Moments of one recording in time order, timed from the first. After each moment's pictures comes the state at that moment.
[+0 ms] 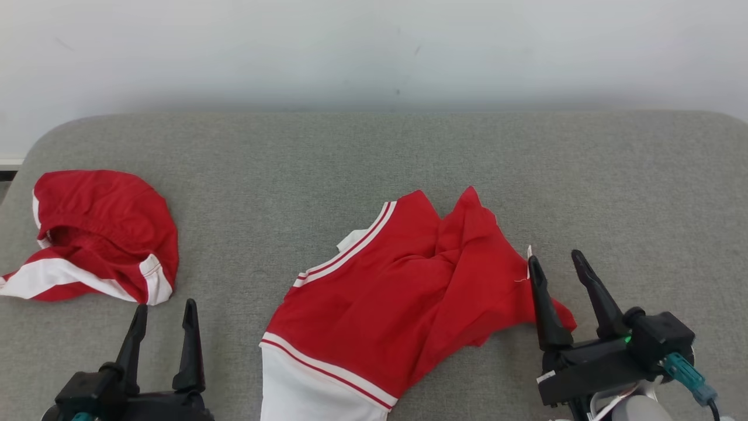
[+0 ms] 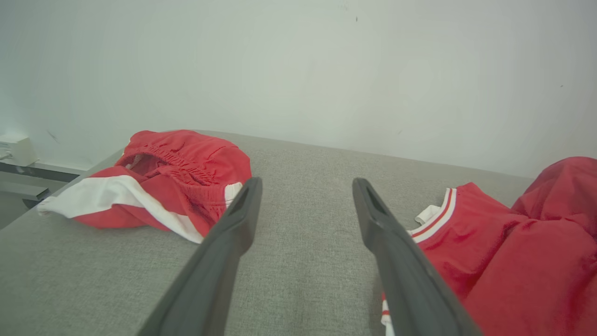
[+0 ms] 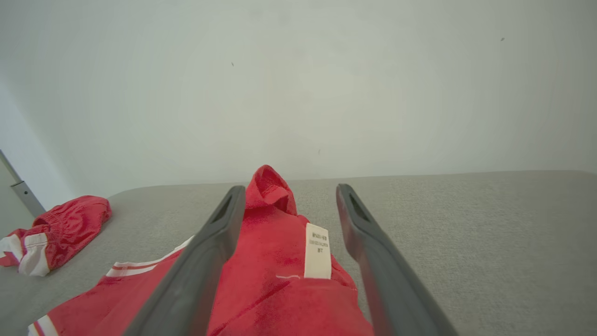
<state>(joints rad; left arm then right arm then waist) -0.06 0.05 0.09 0.17 -0.18 -0.12 -0.26 -0.18 -0.13 0.17 0.22 0.29 0.13 -0.26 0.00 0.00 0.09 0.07</state>
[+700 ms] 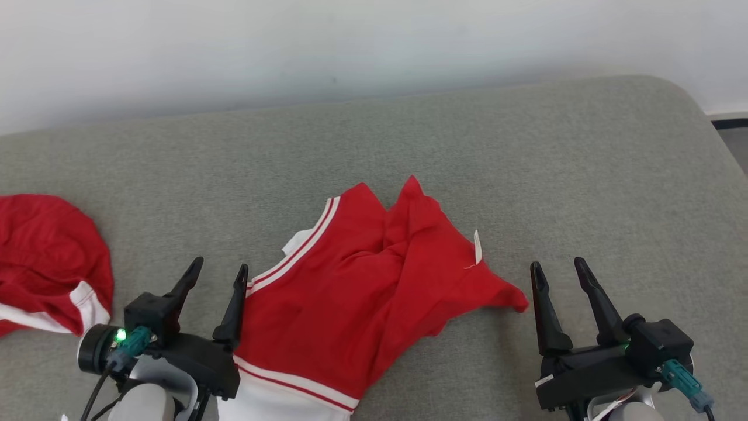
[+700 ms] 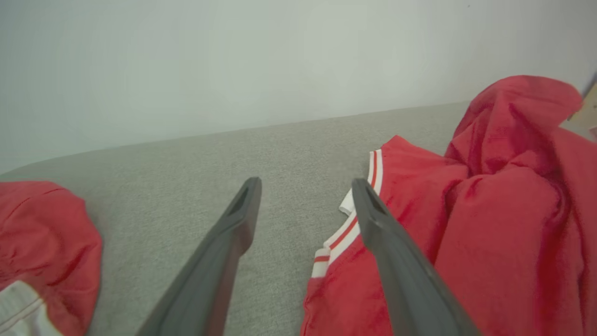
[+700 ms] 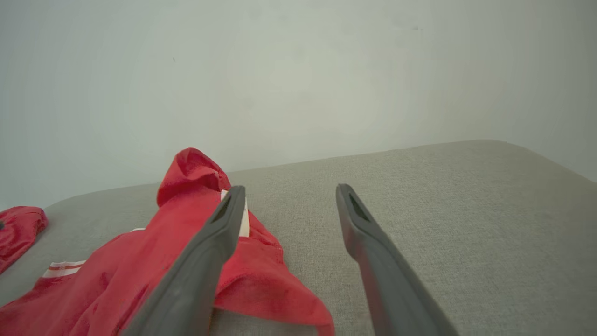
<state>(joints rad) -0.33 0.18 -0.16 0.43 -0.20 -0.13 -0.23 -0.14 -0.08 0.12 0.21 0.25 0.13 -0.26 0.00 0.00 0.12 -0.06</state>
